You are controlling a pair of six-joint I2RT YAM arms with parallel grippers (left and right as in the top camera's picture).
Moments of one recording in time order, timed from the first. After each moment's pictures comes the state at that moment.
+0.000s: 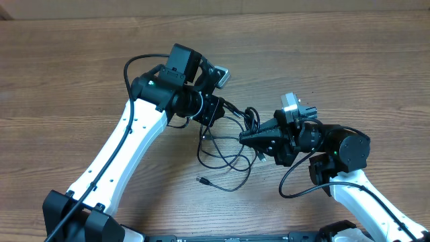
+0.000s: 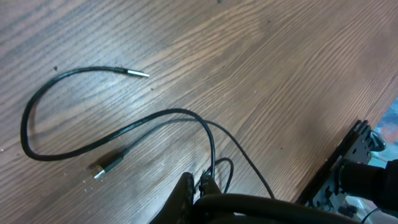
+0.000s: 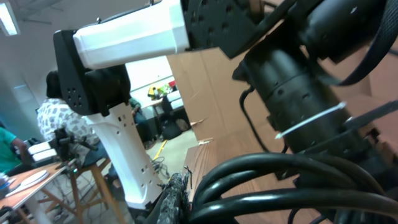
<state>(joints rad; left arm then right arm) -0.41 1.62 1.45 -0.97 0.47 0.00 0.29 1.23 0.51 1.30 -1.23 0.87</state>
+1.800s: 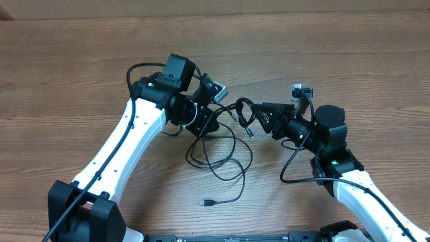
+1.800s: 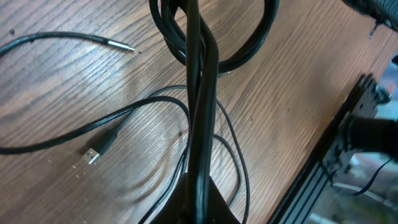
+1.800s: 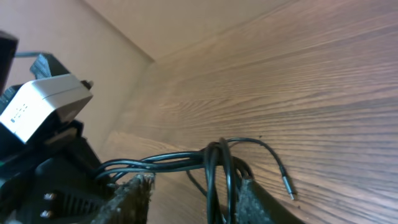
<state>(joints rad) -0.38 1.64 1.36 -1.02 0.55 0.21 0.25 1.21 0.52 0.37 -0.56 0.59</state>
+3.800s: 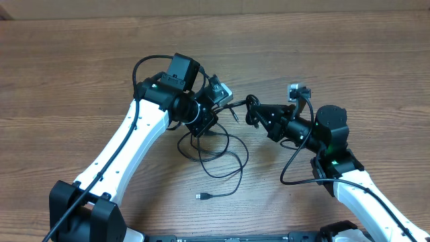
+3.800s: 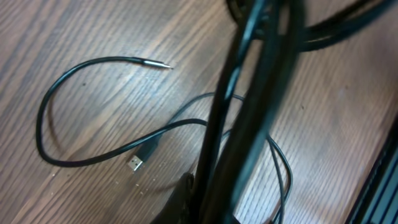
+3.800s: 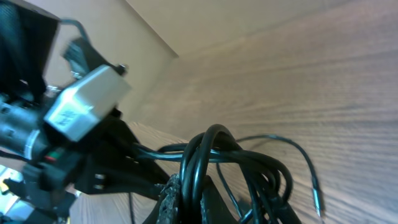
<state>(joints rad) -0.40 1.64 1.36 -0.96 0.41 0.42 0.25 1.21 0.52 0.45 -0.65 0.58</state>
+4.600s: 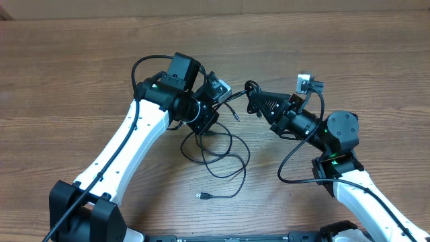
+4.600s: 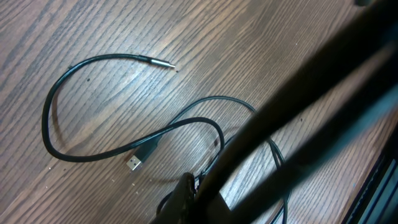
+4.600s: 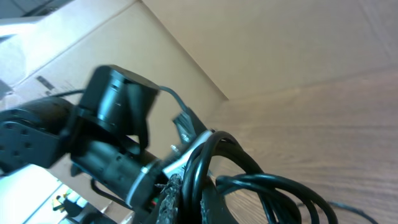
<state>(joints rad) -0.40 1.64 1.36 -0.94 0.41 0.34 0.25 1.21 0.52 0.79 -0.69 0.81</state>
